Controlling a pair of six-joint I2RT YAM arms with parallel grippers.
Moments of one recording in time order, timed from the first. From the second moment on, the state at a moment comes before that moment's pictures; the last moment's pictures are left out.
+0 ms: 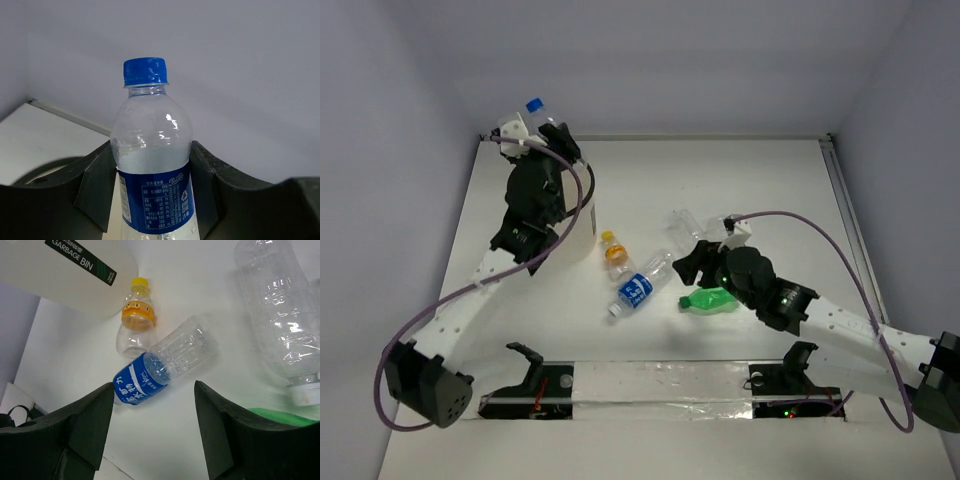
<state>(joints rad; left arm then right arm) -0.53 1.10 1.06 0.27 -0.67 -0.31 0.91 0.93 0.59 -0.02 0.30 0.71</state>
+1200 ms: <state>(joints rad) -0.50 0.91 0.81 0.48 -0.60 -0.34 0.91 1.36 0.71 0.04 0.31 0.79</state>
